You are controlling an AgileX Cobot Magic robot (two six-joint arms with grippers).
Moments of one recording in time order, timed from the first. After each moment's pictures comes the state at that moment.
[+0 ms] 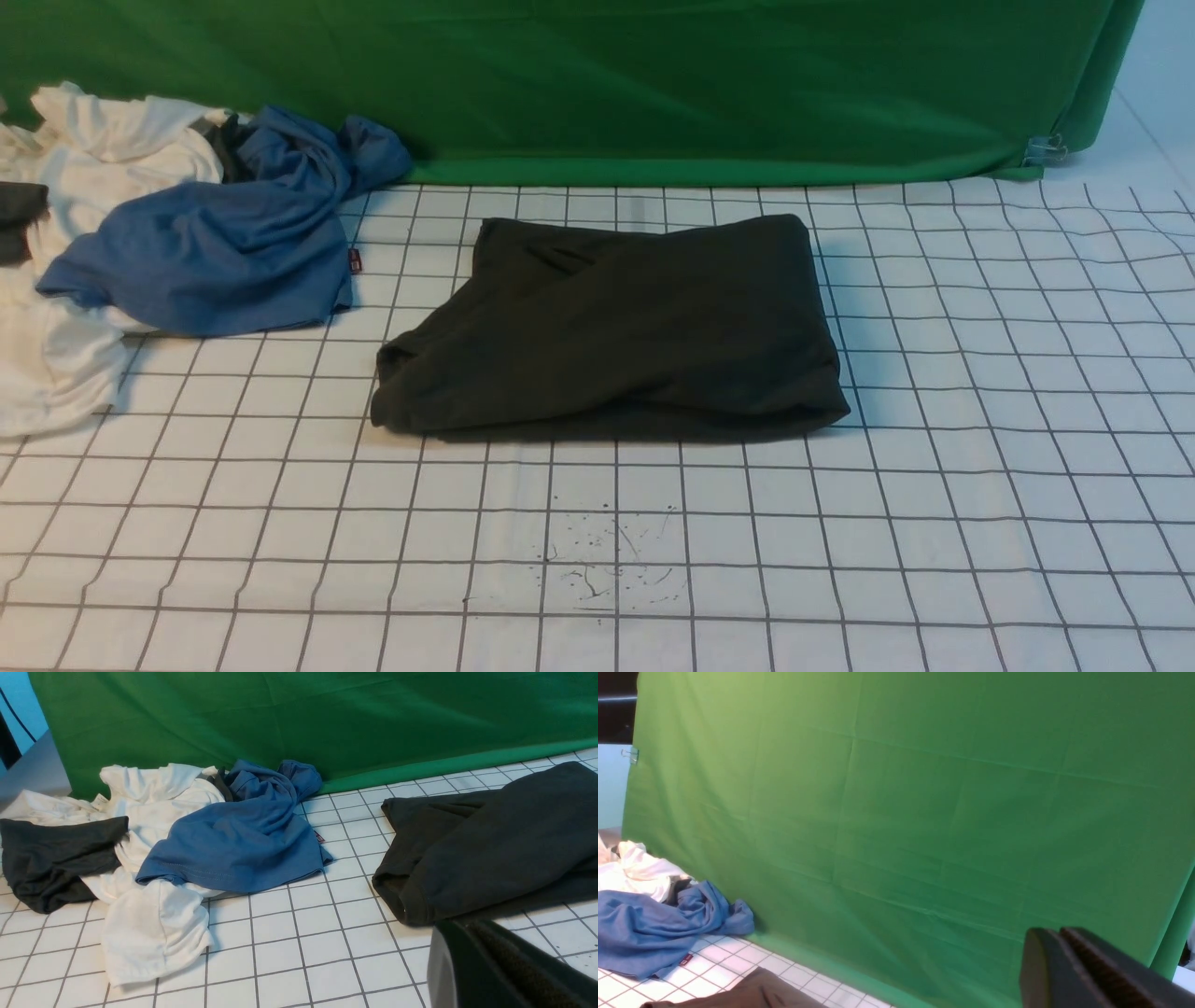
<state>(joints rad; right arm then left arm) 0.35 0.47 -0.73 0.23 0.13 -0.42 -0.03 0.11 -0.41 -0.10 0.54 0.20</state>
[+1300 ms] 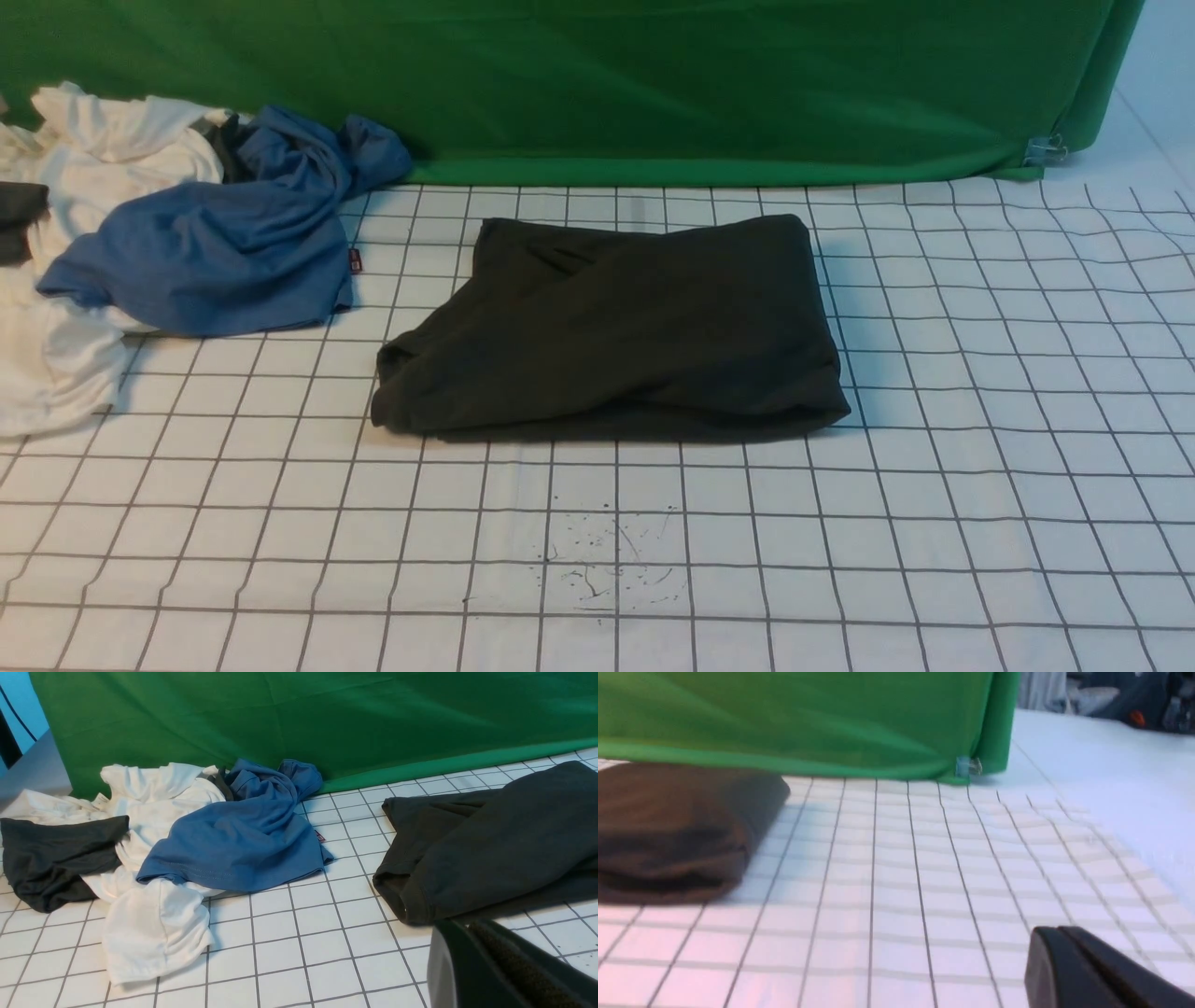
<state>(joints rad) -0.03 0.02 0.00 -0.09 0.12 0.05 -0.03 0.11 -0.41 -0.10 0.54 0.20</state>
